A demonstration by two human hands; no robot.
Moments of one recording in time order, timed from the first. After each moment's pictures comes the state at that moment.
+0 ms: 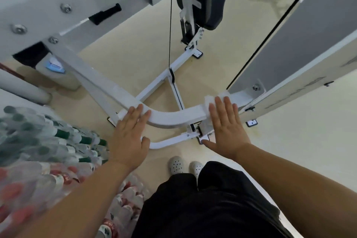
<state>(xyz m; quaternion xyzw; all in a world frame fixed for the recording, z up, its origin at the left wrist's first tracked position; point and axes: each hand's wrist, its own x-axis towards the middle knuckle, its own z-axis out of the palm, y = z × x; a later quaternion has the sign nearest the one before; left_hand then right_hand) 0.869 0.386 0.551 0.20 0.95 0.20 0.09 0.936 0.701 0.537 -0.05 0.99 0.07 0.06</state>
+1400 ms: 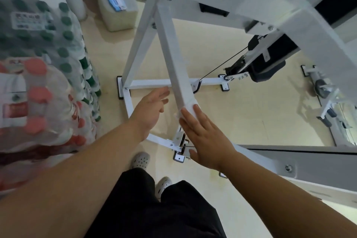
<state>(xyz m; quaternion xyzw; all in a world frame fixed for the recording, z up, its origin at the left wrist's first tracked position) 0.842 0.352 0.555 -0.24 0.56 0.78 0.13 0.830 0.575 0.582 -0.46 0.86 0.17 0.16</state>
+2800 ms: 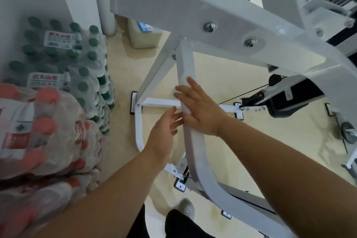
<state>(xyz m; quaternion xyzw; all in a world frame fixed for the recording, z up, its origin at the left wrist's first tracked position) 0.794 0.361 0.577 -0.35 0.38 0.85 0.05 0.646 0.467 0.572 -0.55 0.82 -0.04 0.17</state>
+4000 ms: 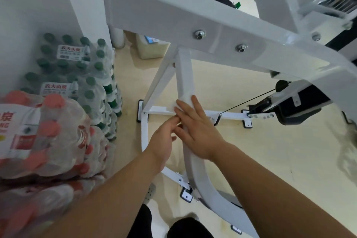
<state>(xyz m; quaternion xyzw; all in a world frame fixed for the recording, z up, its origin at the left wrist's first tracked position) 0.791 0.370 0.564 -0.29 0.48 0.82 0.06 0.696 0.482 0.581 -0.44 0.87 -0.07 0.21</state>
